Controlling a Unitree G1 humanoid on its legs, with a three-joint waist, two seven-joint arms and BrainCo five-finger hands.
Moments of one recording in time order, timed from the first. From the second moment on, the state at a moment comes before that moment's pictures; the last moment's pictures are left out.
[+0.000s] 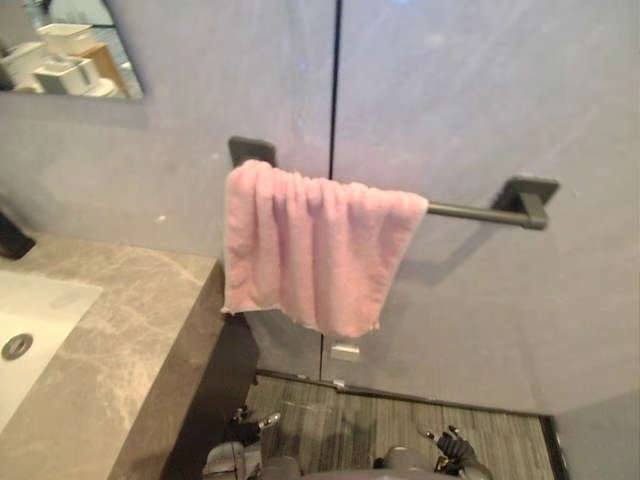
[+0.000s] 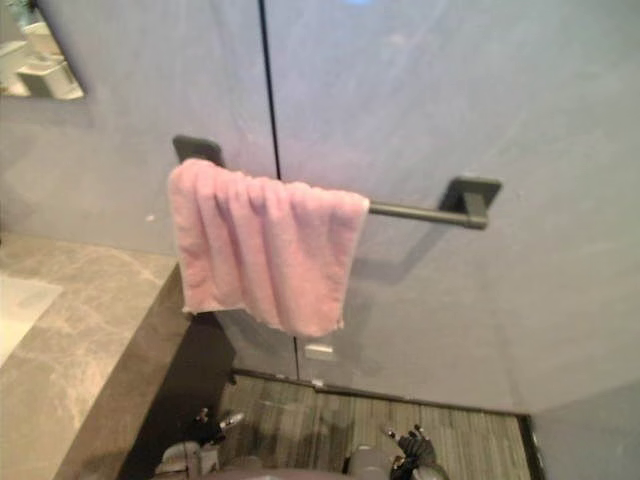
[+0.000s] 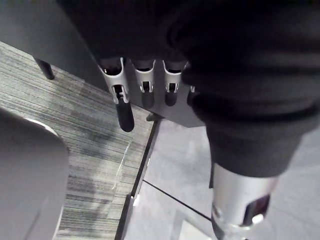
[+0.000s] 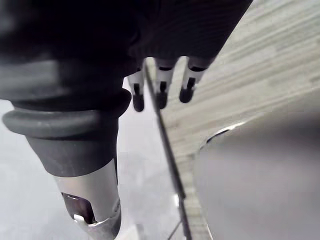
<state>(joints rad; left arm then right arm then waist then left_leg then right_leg) 0.06 0.04 0.16 1.02 -0.04 -0.10 0.07 0.10 0.02 -0.31 1.00 0.12 -0.06 -0.08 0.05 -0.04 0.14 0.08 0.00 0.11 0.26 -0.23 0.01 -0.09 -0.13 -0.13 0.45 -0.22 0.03</state>
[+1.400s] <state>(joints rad) 0.30 0.00 -0.04 0.30 -0.09 -0.15 0.16 0.19 0.01 -0.22 0.87 0.17 -0.09 -0.11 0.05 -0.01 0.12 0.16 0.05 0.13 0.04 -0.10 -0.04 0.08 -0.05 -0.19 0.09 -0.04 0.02</state>
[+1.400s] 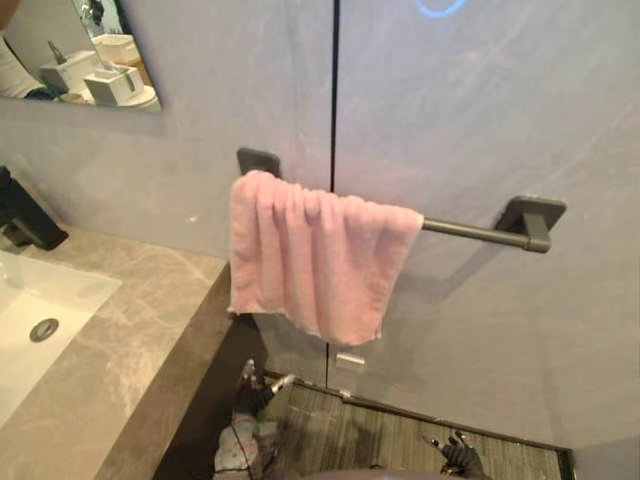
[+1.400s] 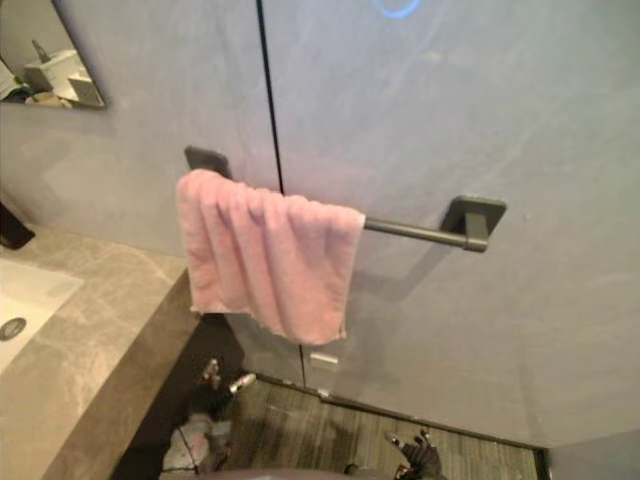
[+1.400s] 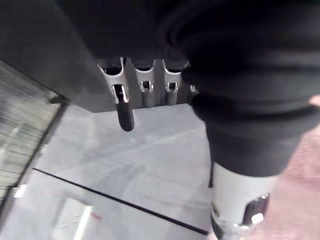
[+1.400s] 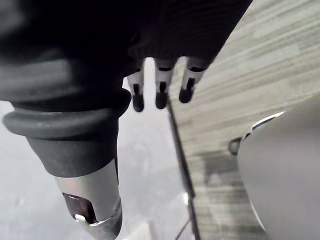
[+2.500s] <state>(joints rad) 0.22 0.01 -0.03 -0.14 0.03 -0.18 0.28 0.24 -0.01 -0.14 0.85 0.15 -0.10 -0.11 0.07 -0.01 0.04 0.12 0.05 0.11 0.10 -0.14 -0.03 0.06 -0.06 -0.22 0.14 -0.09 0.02</state>
